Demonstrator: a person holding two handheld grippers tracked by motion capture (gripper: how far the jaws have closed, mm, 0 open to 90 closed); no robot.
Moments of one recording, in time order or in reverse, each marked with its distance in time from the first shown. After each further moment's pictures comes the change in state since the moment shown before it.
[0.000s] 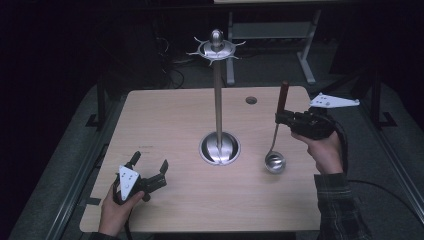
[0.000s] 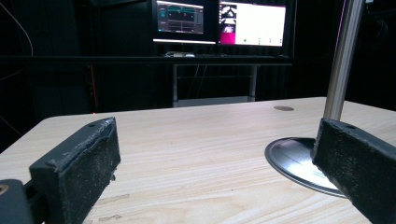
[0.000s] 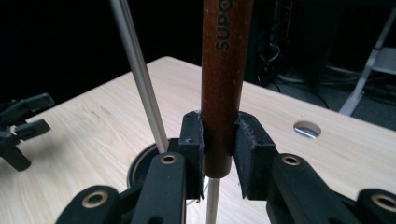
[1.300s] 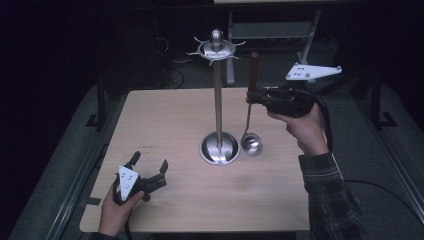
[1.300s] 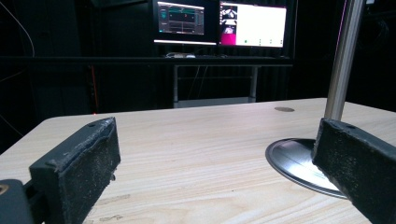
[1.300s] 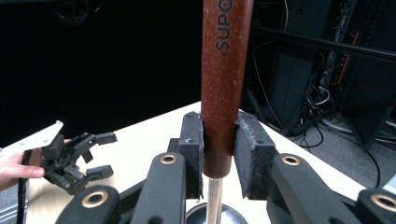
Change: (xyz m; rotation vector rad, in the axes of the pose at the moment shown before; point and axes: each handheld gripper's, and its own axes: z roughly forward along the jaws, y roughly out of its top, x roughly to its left) left arm -0.001 0.000 0.000 -0.011 0.000 -0.006; right arm 0.054 0.085 0.022 -0.068 0.192 -0.132
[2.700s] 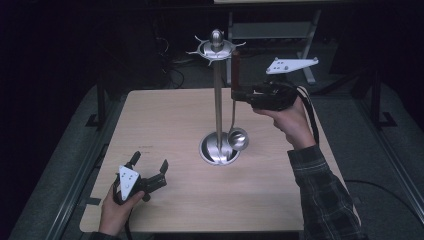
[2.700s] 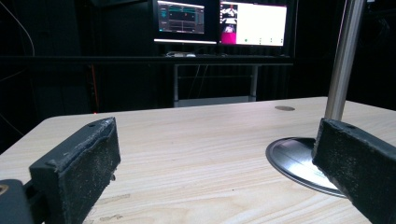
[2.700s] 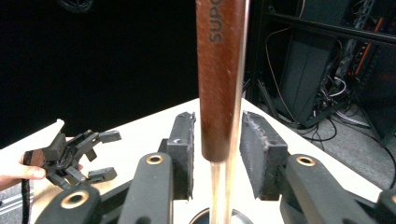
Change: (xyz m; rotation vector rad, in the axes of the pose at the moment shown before) left arm 0.000 0.000 0.000 0.005 0.004 -0.001; right arm -0.002 0.009 0.032 0.057 0.037 0.002
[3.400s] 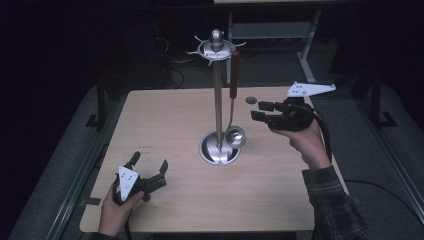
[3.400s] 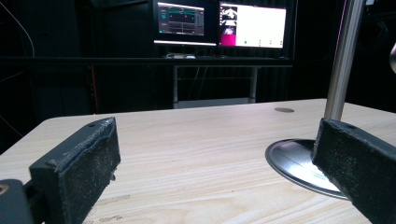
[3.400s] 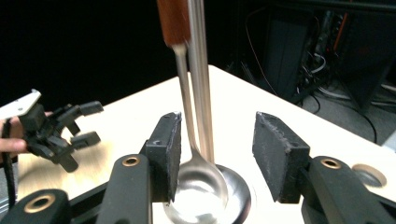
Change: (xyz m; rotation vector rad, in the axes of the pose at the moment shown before) left arm 0.001 0.000 -0.001 -0.001 -0.003 0.009; right arm -0.011 -0.064 -0.027 0.038 -0.080 0.077
